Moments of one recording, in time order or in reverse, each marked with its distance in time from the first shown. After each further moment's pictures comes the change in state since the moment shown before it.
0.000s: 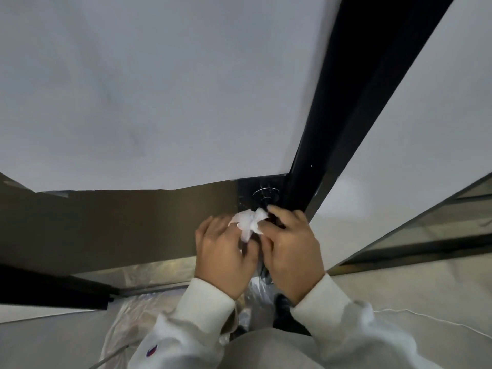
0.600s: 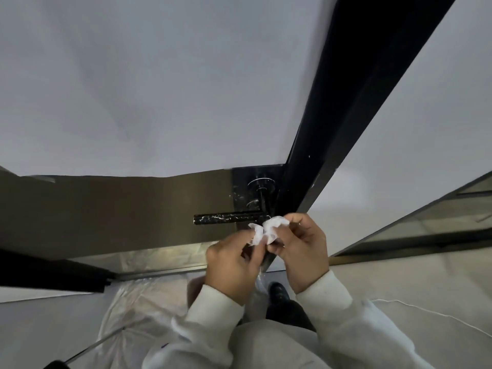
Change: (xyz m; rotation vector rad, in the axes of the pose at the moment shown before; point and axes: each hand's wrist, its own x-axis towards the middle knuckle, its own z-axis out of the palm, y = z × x) left_hand -0.027 0.006 0.039 -0.265 0.160 -0.010; right_hand -0.014 0.019 0.002 1.272 0.061 0.901
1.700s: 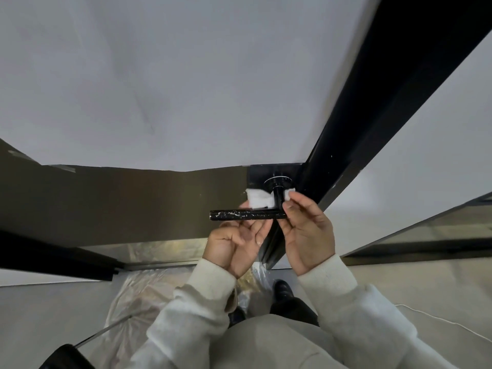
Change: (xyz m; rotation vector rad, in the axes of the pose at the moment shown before) left_hand 0.032 -0.036 0.006 -1.922 -0.325 -0.796; right_hand 0.019 -0.003 0.026 0.442 -0.065 0.064
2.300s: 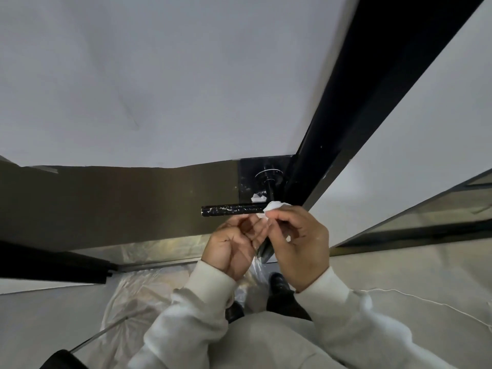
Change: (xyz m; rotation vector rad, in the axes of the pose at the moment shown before) left_hand -0.008 -0.011 0.002 0.152 0.174 -0.013; right_hand -0.030 0.002 -0.020 -0.969 -0.149 -0.677
